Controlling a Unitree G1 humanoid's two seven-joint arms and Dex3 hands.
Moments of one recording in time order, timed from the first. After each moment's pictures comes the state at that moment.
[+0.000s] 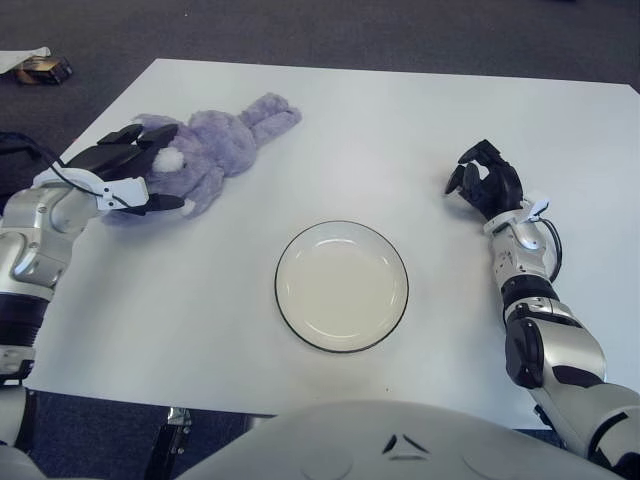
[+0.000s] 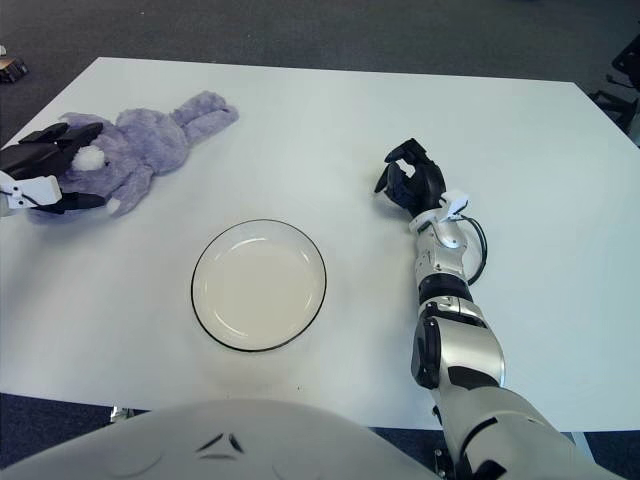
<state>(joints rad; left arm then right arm) -0.29 0.93 -0.05 0.33 0.60 -0.23 -0.25 -0.54 -0.22 -0.30 1.00 0.23 -0.52 0.44</state>
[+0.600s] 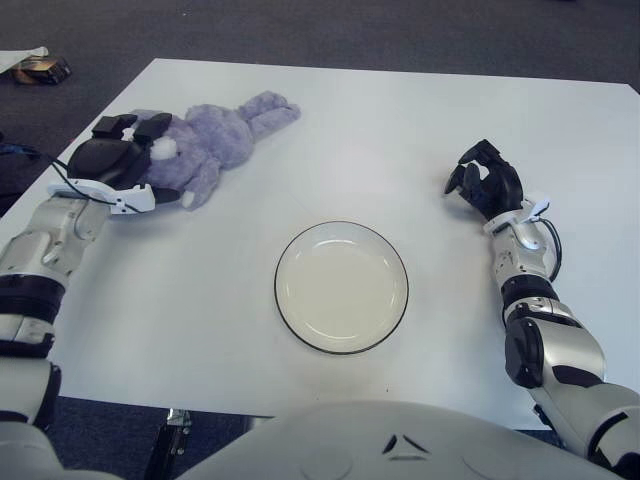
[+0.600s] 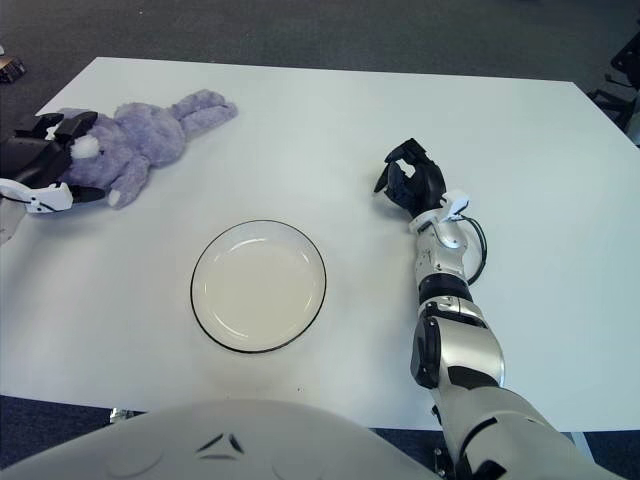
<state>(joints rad) -0.45 0.85 -0.19 0.69 0.79 -0.34 0.29 -0.54 -0.22 -0.31 1.00 0.24 -0.51 0.46</state>
